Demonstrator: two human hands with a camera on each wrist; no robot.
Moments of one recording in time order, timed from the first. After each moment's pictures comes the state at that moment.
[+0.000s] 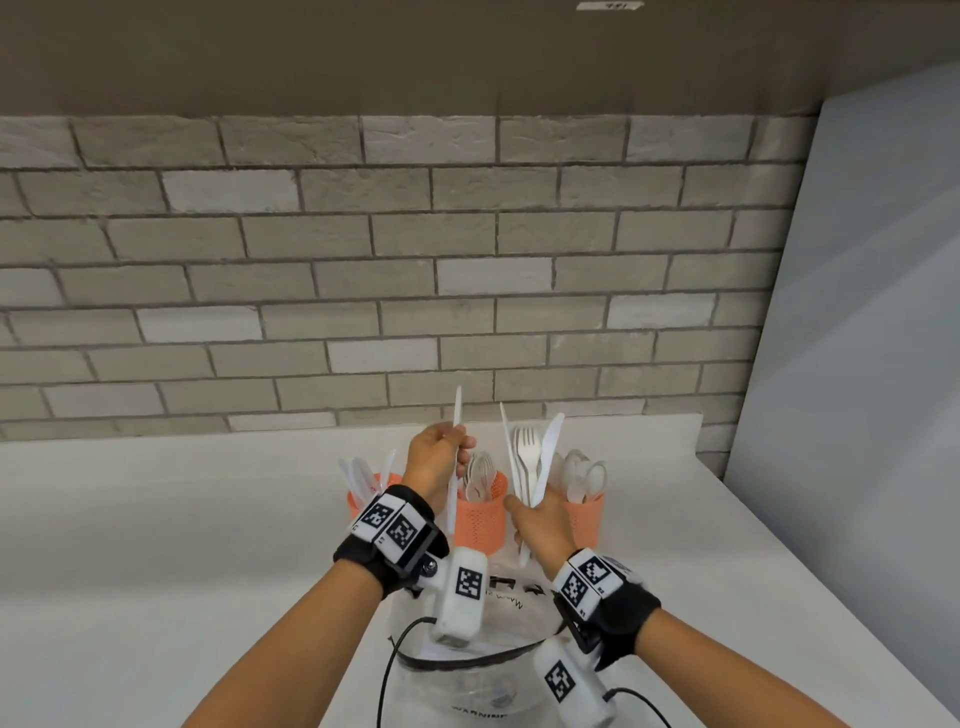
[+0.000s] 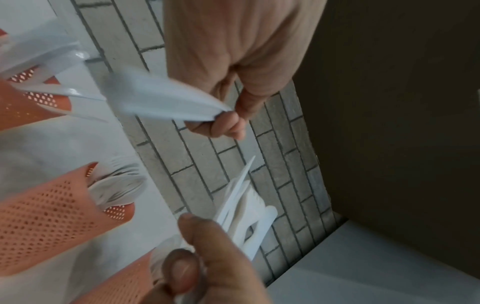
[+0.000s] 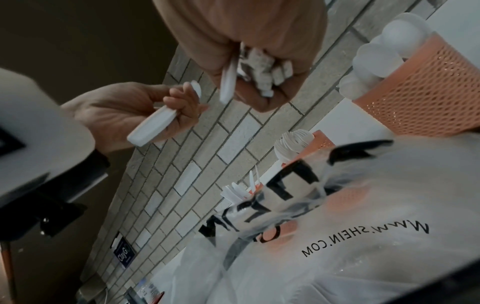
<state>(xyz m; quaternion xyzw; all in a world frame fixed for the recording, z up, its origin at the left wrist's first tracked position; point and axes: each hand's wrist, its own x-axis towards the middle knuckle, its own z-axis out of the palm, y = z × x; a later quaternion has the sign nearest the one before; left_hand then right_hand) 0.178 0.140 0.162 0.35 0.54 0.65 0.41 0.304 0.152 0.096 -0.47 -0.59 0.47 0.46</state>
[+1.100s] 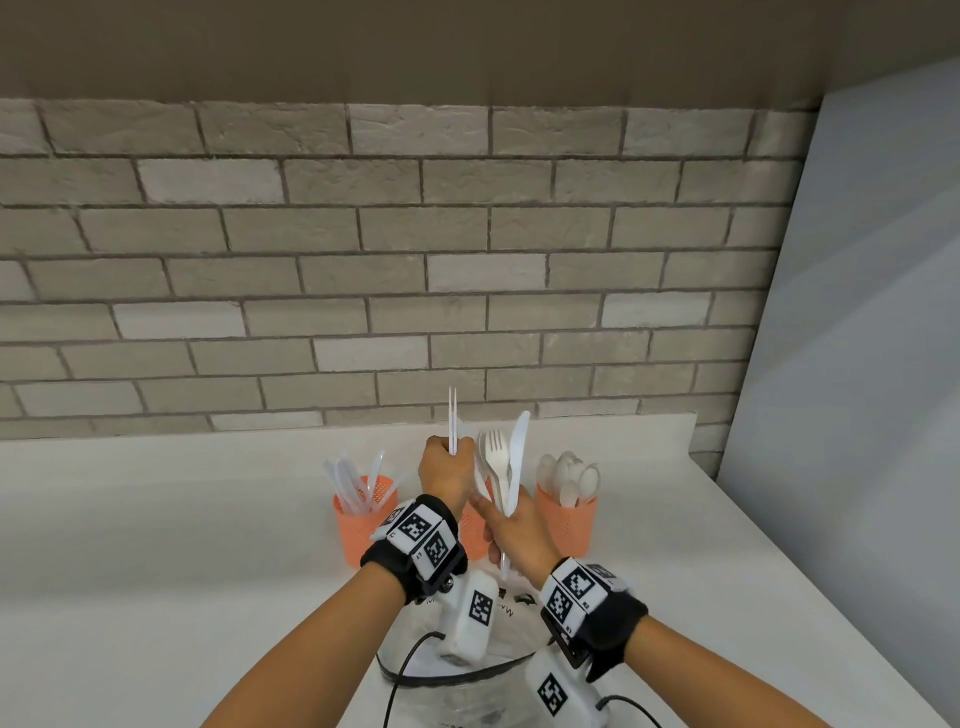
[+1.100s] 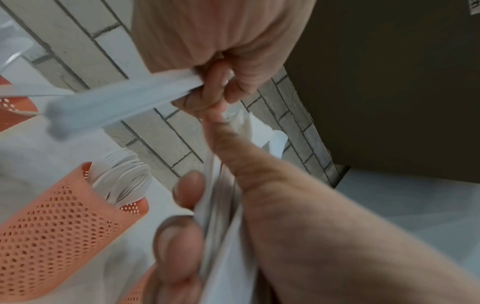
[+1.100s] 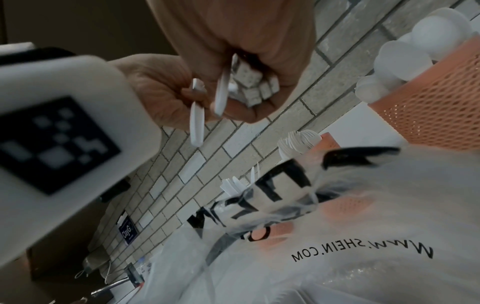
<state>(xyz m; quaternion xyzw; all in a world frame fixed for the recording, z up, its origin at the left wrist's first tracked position) 0.201 0.166 0.143 0.35 0.65 0.60 0.29 0.296 0.153 0.095 -0.40 -0.63 0.51 0.42</state>
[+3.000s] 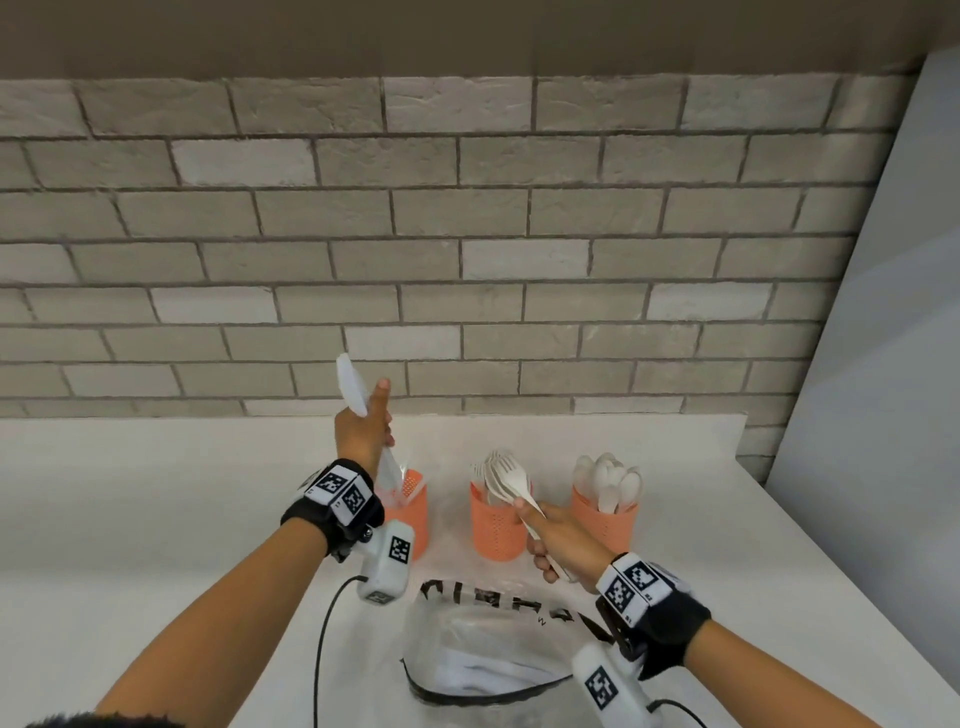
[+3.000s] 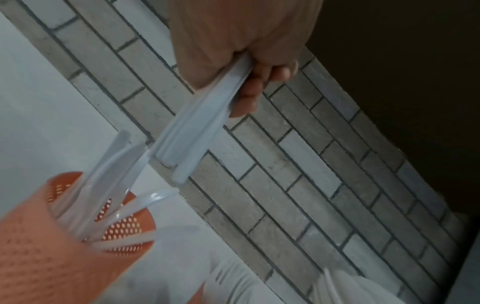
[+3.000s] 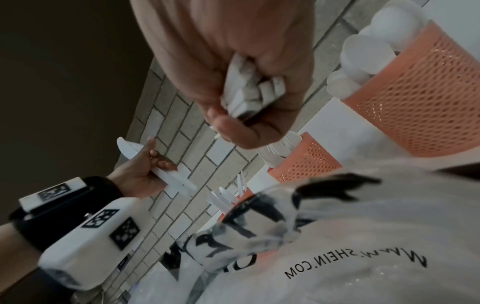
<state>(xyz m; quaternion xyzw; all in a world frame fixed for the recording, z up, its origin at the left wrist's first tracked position) 0.072 0.172 0.155 0.28 0.60 0.70 0.25 0.307 0.173 0.097 -0.43 -0.66 0.58 0.23</state>
